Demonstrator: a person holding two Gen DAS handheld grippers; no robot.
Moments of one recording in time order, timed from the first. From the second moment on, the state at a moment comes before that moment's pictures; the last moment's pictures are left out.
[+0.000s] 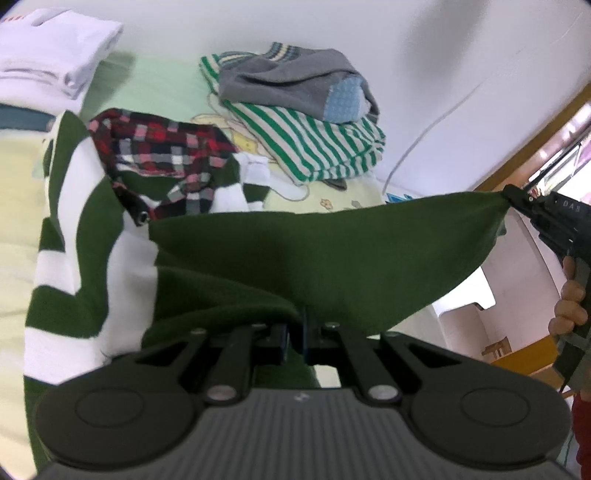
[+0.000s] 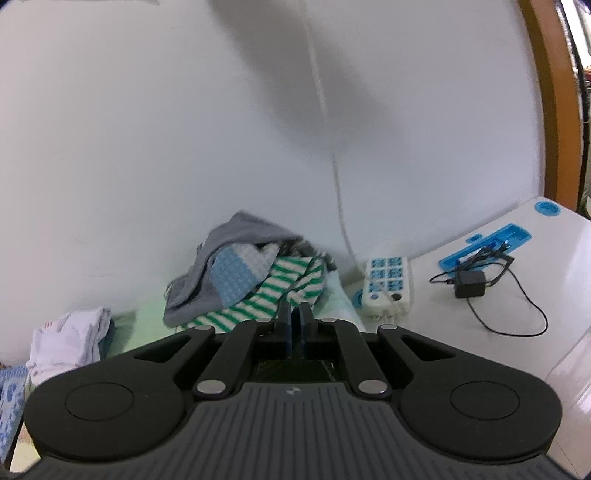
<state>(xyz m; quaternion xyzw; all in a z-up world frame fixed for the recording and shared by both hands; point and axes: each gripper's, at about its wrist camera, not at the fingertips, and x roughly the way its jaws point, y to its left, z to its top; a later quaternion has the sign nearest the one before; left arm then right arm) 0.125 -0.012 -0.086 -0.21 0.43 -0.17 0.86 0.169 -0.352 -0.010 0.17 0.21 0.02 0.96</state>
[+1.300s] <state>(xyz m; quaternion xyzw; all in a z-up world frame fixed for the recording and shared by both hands) 0.060 0.036 -0.121 -0.11 0.44 -0.14 0.88 0.224 -0.153 -0.084 -0.03 0.35 0.33 0.88</state>
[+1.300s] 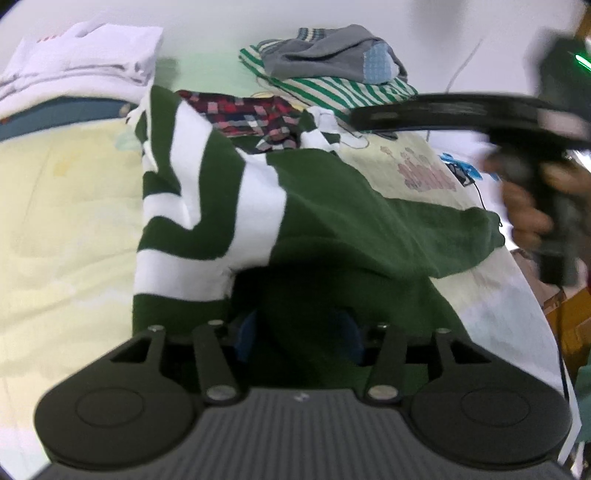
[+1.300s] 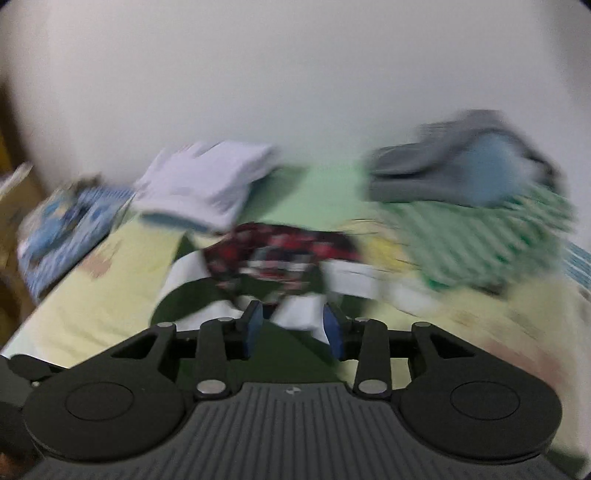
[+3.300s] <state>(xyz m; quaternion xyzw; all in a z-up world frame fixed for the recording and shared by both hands) 0.091 0.009 -0.102 0.08 0.40 -0.16 0.90 0.147 -0.378 -0.115 0.17 0.35 -0.04 0.92</state>
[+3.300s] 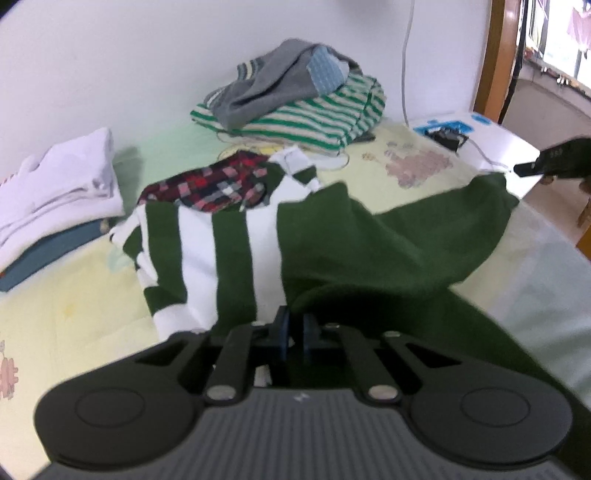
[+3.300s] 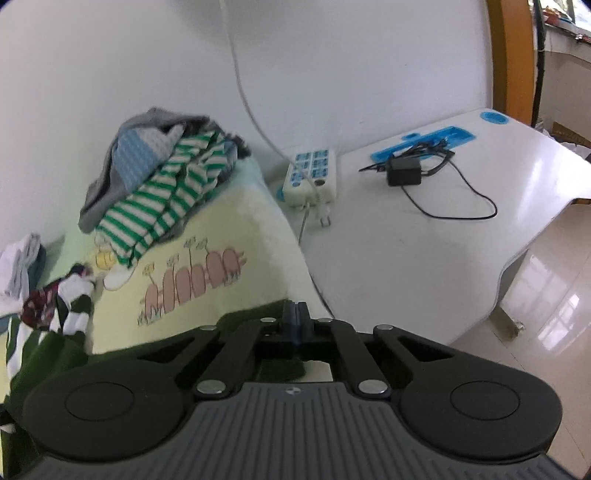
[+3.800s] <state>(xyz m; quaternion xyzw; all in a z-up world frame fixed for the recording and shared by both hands) 0.090 0.007 -0.105 0.07 0.41 -0.16 0.90 0.153 -0.374 -0.117 0.16 0.33 -0.05 0.93</state>
